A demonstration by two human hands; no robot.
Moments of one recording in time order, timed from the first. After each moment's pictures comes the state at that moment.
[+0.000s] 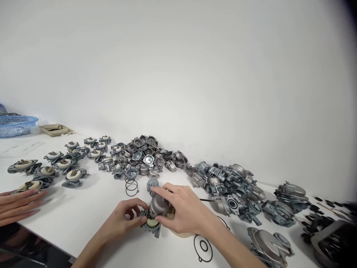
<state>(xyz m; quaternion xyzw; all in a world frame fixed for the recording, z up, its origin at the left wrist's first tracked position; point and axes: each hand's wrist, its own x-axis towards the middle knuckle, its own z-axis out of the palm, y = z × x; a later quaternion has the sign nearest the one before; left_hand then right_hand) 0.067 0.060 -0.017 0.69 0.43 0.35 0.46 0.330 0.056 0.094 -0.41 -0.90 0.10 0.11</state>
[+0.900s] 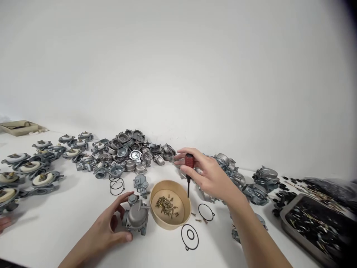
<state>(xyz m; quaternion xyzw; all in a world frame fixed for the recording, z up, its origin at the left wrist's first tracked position) 0.064 0.051 -0.049 0.68 0.48 0.32 0.46 0.417 0.075 0.139 -0.42 -0.82 0.16 0.36</state>
